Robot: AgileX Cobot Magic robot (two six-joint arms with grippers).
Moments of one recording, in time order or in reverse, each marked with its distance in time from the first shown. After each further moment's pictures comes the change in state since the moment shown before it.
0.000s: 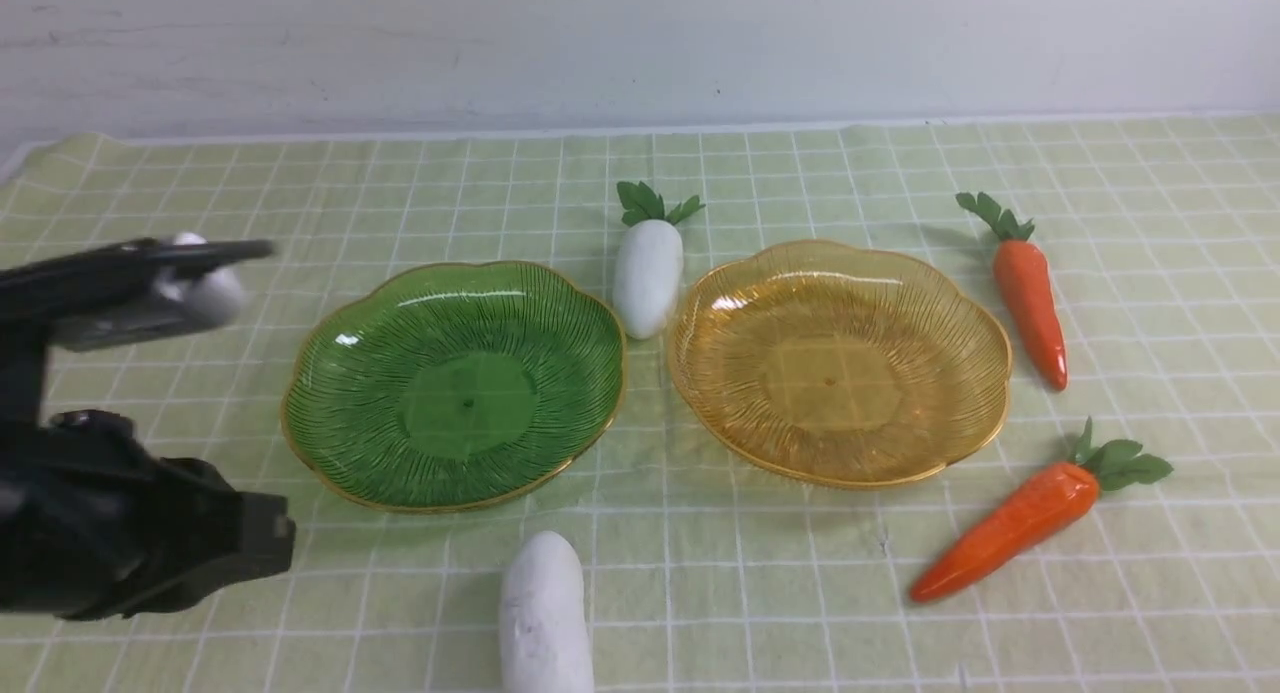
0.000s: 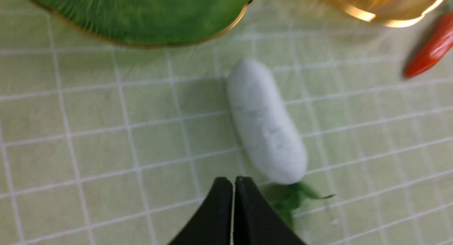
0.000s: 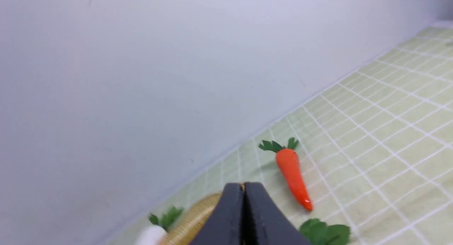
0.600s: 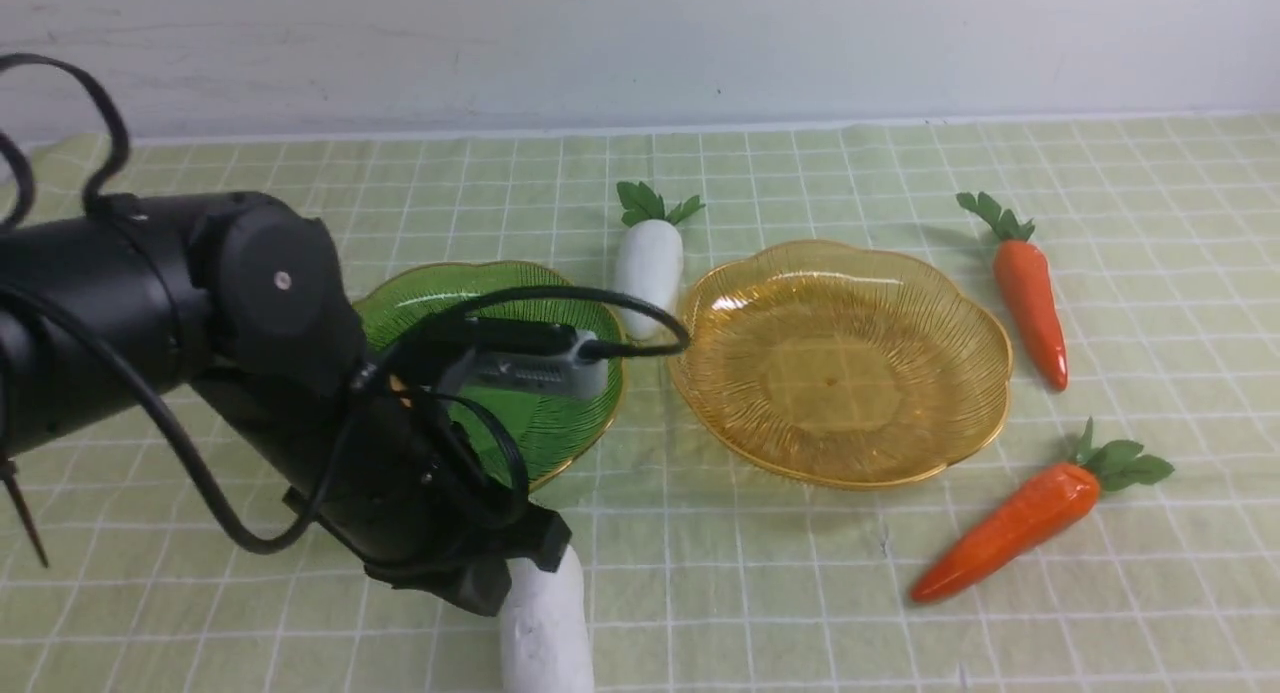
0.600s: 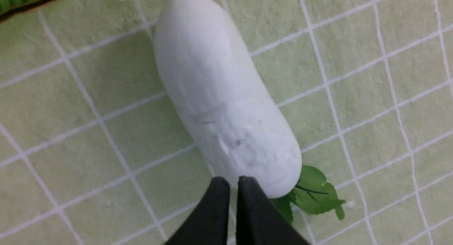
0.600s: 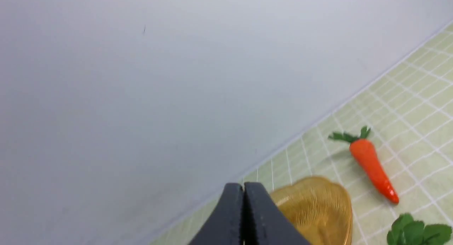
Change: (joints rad) right arm 0.003 0.229 -0.334 0.117 0.276 -0.107; left arm -0.355 0.487 -0.218 0.115 0.004 -0.109
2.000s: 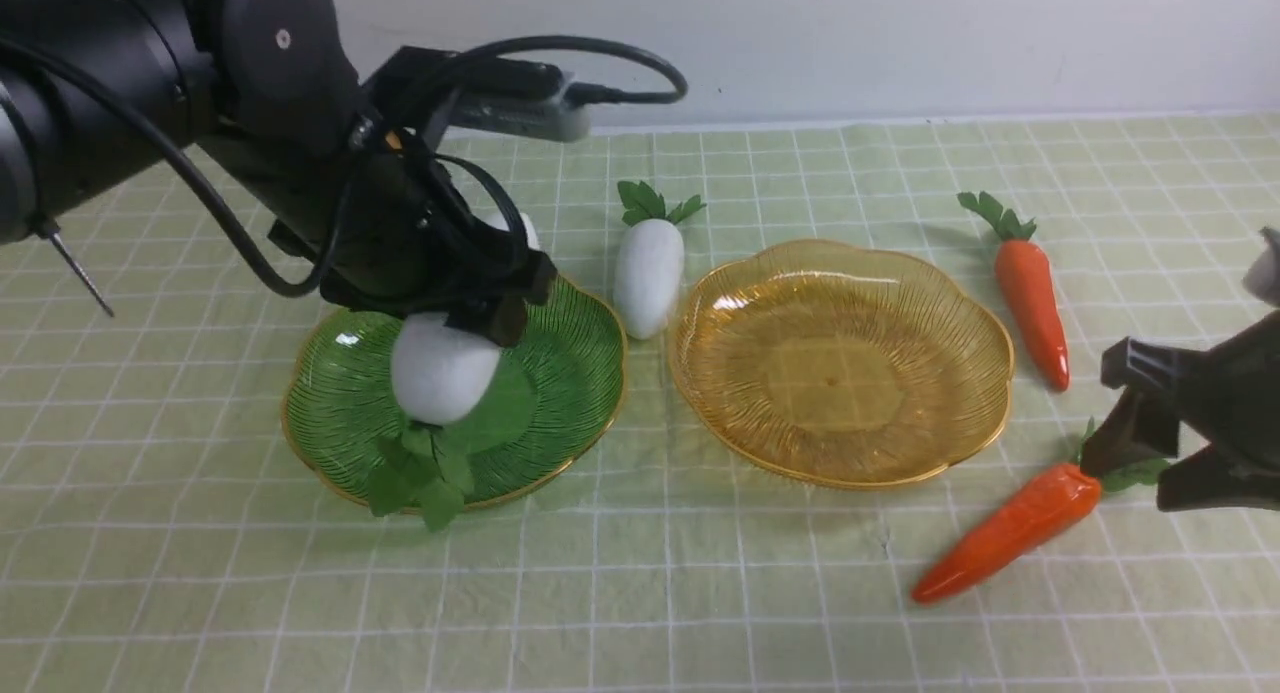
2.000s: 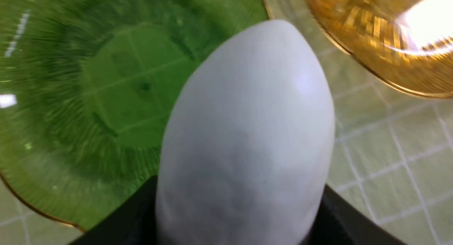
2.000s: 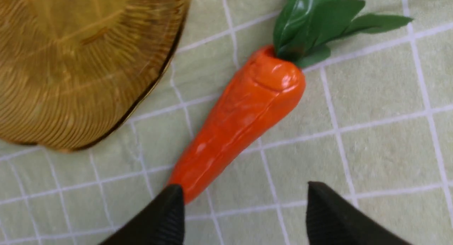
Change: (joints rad) right arm 0.006 1.376 -0.697 -0.379 0.571 0.128; left arm 0.103 0.126 -0.401 0.211 -0.016 -0.060
